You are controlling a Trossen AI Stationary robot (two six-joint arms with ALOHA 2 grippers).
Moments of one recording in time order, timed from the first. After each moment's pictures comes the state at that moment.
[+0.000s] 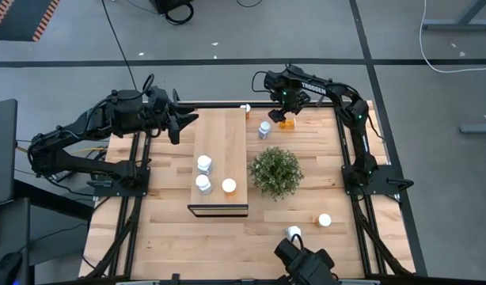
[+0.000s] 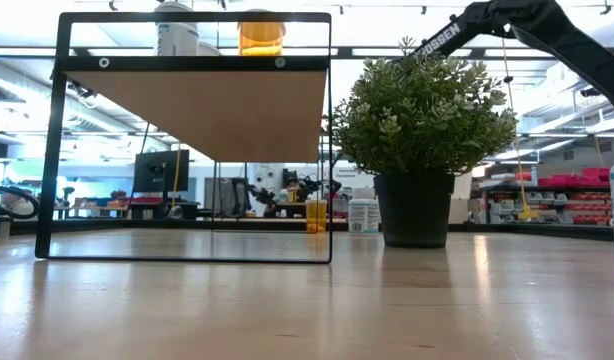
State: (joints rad) left arm 0.21 0.96 1.28 -0.58 -0.19 -0.37; right arm -0.76 2.12 1.79 -1.36 0.02 0.27
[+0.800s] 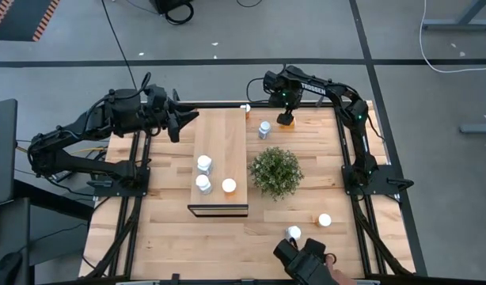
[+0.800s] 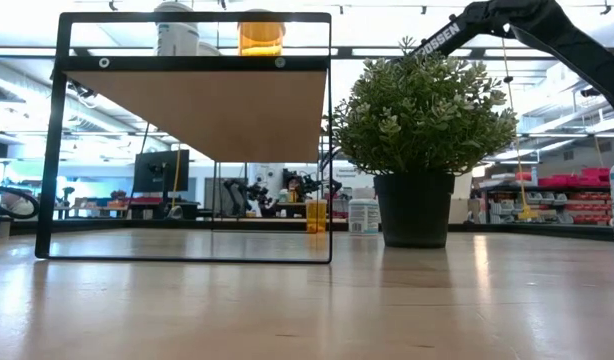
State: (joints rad) left arm 0.21 0.96 1.28 -0.54 -0.19 -0.41; right arm -0.75 2.12 1.79 -1.35 0.14 -0.29
